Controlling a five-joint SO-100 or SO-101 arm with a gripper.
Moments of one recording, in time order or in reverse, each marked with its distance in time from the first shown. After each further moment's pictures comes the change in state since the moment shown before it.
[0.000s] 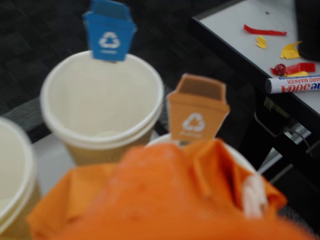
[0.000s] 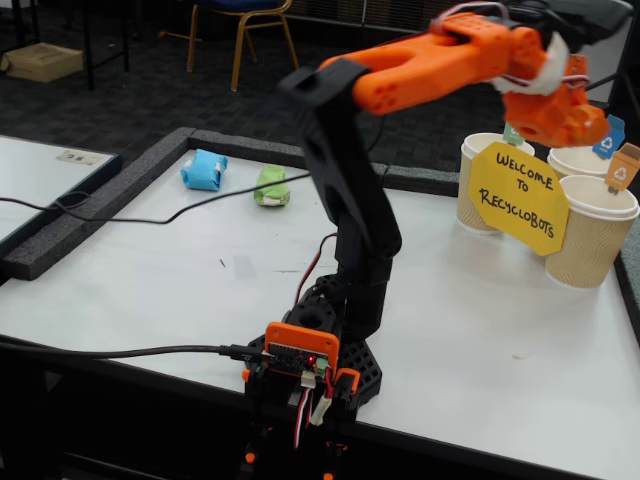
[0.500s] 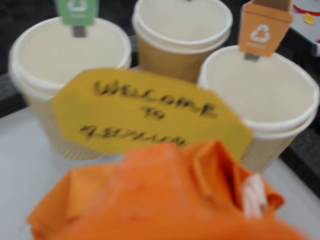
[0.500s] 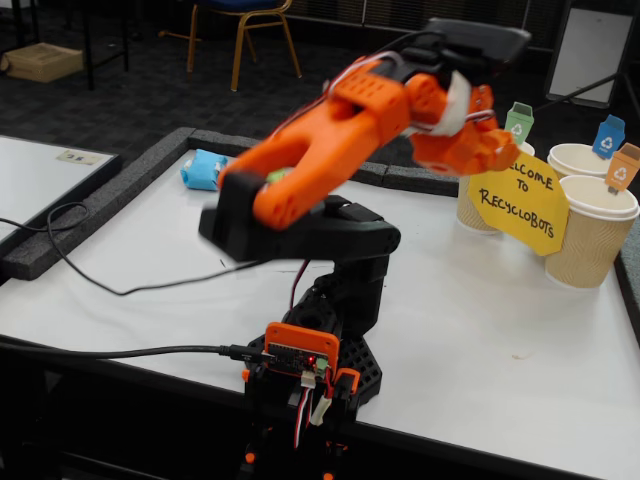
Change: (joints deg) arm -7.0 46.1 35.9 6.8 0.0
